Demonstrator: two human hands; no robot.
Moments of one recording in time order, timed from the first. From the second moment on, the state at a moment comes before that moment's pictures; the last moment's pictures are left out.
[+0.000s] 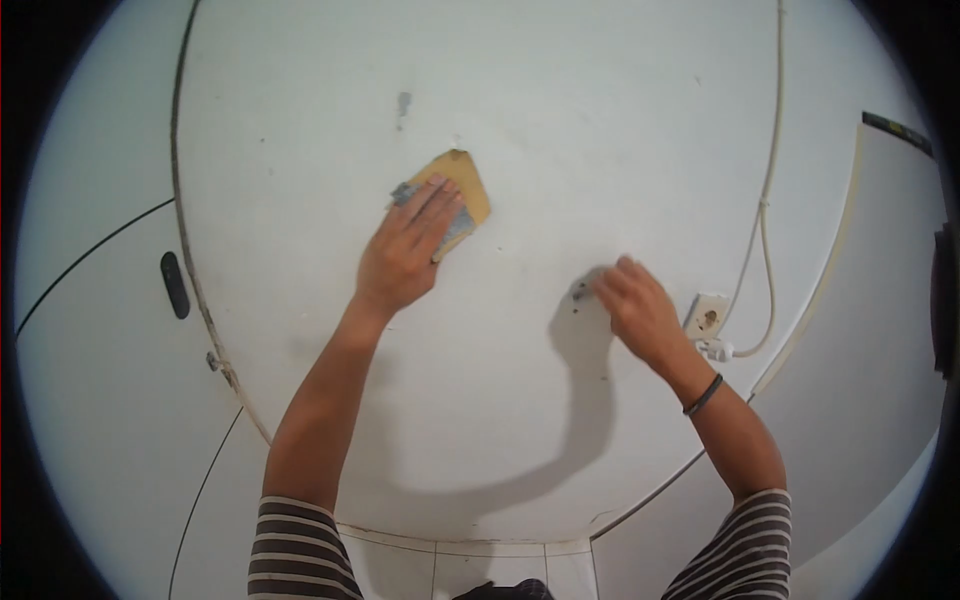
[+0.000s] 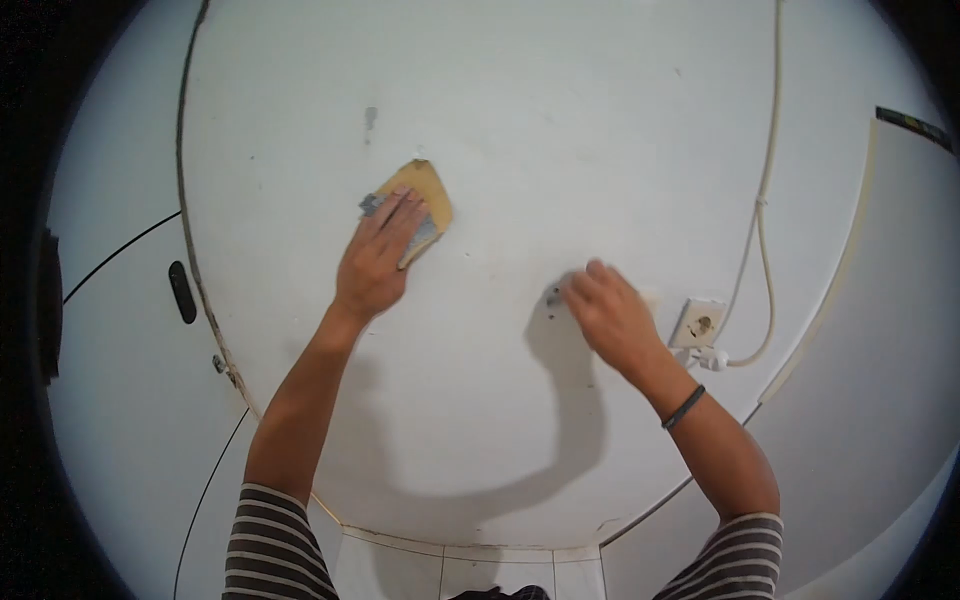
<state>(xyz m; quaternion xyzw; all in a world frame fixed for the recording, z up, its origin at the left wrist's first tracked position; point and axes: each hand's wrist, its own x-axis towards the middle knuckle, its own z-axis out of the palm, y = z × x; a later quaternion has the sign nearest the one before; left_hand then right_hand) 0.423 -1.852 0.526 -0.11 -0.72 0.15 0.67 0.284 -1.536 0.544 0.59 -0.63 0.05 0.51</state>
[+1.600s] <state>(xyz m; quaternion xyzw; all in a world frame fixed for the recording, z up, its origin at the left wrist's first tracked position) 0.545 -2.042 0.534 -0.06 -0.73 0.17 0.66 0.342 -1.691 0.696 0.22 -0.62 0.20 0.72</state>
